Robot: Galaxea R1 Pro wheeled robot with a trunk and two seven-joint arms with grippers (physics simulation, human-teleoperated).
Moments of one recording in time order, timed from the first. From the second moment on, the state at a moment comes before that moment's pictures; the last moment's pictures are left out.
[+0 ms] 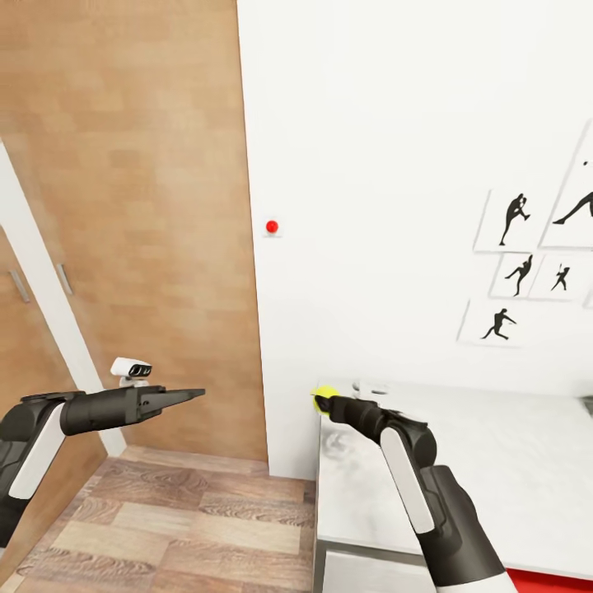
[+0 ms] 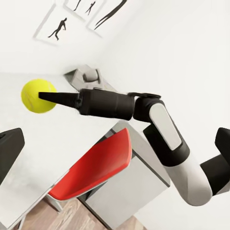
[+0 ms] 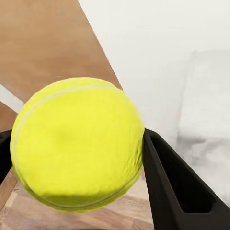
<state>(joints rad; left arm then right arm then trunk) -0.52 0.41 0.05 -1.43 0.54 1.03 -1.33 -0.44 0.11 0.15 -1.49 -0.39 0.81 -0.10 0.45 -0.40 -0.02</state>
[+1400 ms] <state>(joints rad) -0.51 0.32 0.03 -1.38 0.54 1.03 -1.33 -0.41 0.06 -0.06 -1.49 -0.43 0.84 0.46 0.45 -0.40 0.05</state>
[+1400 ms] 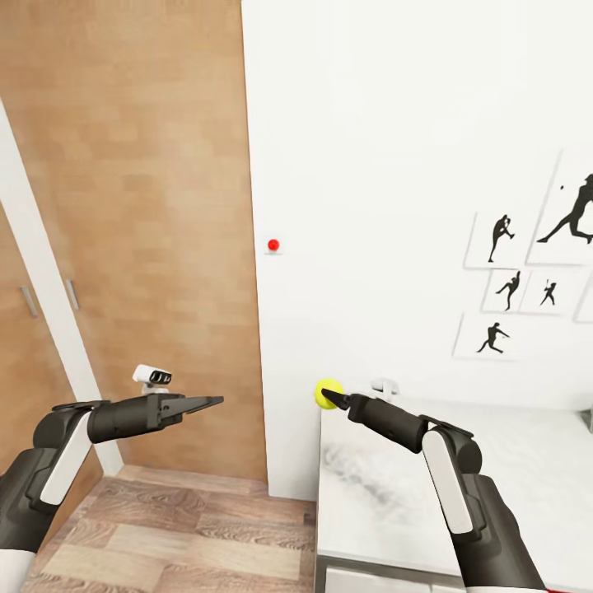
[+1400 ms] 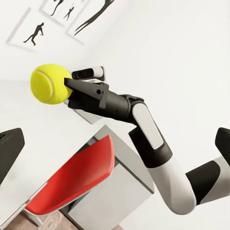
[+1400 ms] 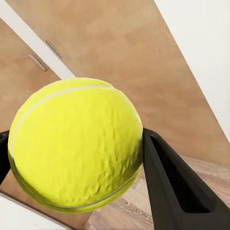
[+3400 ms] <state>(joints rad) -0.50 0.34 0.03 -1.34 0.54 1.04 -1.33 -0.38 0.06 -0.21 -1.44 -0.52 0.84 0.48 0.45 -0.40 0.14</state>
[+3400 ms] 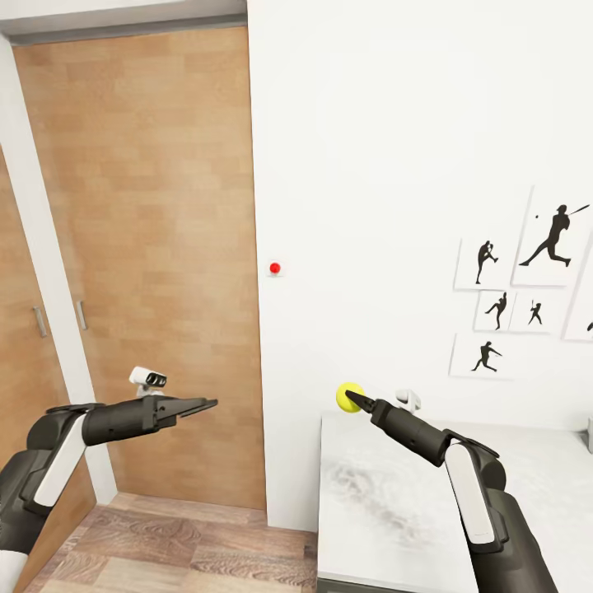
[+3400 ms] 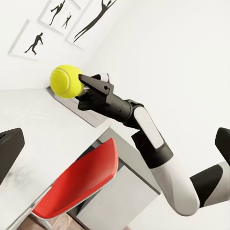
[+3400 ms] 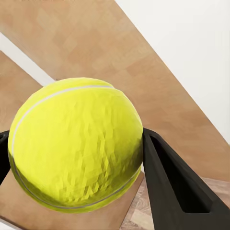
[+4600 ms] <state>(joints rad) -0.51 0.34 0.04 -1.39 0.54 1.04 -1.33 -0.38 0.06 -0.21 -1.44 -0.52 0.83 0.47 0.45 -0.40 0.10</state>
